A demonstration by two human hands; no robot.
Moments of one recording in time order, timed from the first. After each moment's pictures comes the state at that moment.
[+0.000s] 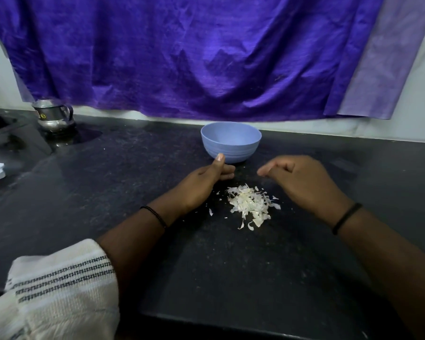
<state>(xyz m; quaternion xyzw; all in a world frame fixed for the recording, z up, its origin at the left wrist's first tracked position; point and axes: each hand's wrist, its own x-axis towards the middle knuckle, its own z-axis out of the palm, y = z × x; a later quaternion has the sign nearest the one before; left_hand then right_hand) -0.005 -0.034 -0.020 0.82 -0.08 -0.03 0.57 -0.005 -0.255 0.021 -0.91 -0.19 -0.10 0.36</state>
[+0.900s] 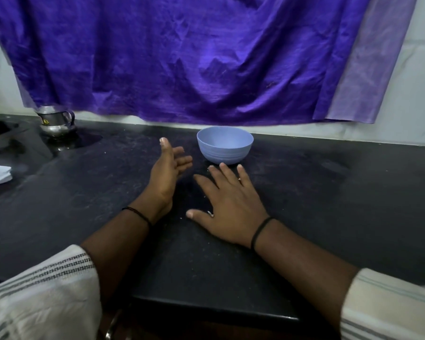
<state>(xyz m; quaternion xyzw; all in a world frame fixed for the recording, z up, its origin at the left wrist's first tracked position) -0.017 -0.016 -0.005 0.66 0.07 0.16 0.73 -0.030 -0.178 -0.022 -0.93 -0.33 -0.16 0.04</state>
